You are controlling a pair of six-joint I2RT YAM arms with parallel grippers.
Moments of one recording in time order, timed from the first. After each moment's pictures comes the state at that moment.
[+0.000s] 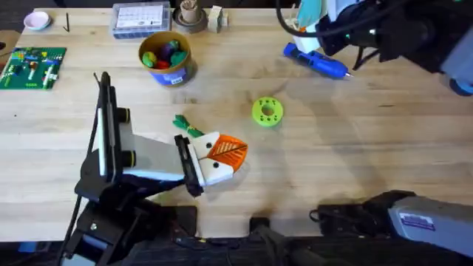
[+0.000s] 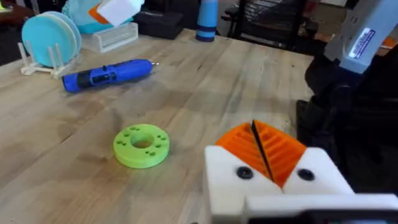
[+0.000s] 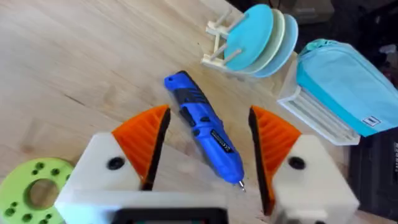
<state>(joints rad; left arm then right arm) -0.34 0.01 0.01 -0.07 0.90 -0.06 0.30 1.38 1.07 -0.34 0.18 -0.35</state>
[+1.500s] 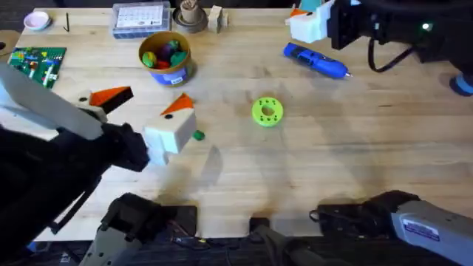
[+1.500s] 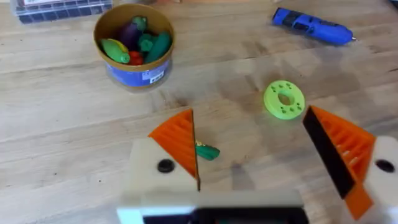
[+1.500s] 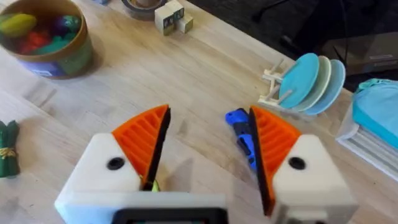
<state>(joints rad) -0.34 0.36 0.83 -0.93 0.01 -0.19 0.30 1.21 1.07 -0.37 -0.13 -0.20</state>
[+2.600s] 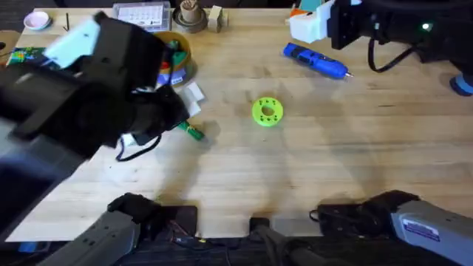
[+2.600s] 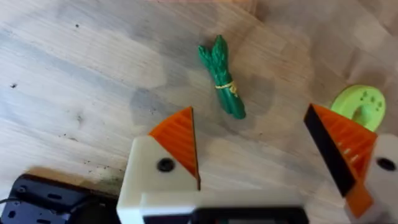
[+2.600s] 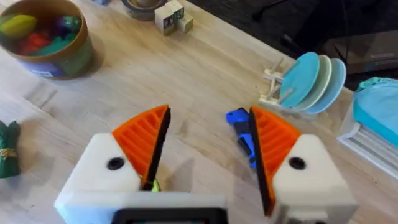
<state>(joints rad) -0.34 0.96 0.83 -1.01 -0.09 -0.91 0.30 1.21 1.07 -0.37 -0.13 -0.19</state>
